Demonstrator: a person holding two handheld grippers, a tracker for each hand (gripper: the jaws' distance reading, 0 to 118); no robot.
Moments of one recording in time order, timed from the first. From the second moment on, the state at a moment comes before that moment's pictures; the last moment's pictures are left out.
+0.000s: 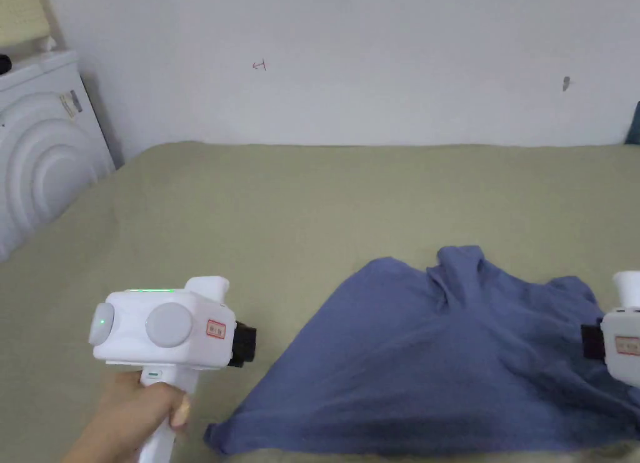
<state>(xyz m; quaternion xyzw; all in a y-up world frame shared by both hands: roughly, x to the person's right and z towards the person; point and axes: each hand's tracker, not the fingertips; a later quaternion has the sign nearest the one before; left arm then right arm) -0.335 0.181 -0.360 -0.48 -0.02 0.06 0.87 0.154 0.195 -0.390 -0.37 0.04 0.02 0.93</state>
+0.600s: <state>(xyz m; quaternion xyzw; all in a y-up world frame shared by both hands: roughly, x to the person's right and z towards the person) -0.337 0.103 -0.333 -0.56 -0.03 0.11 0.82 0.153 0.191 -0.412 -0.39 0.06 0.02 0.92</state>
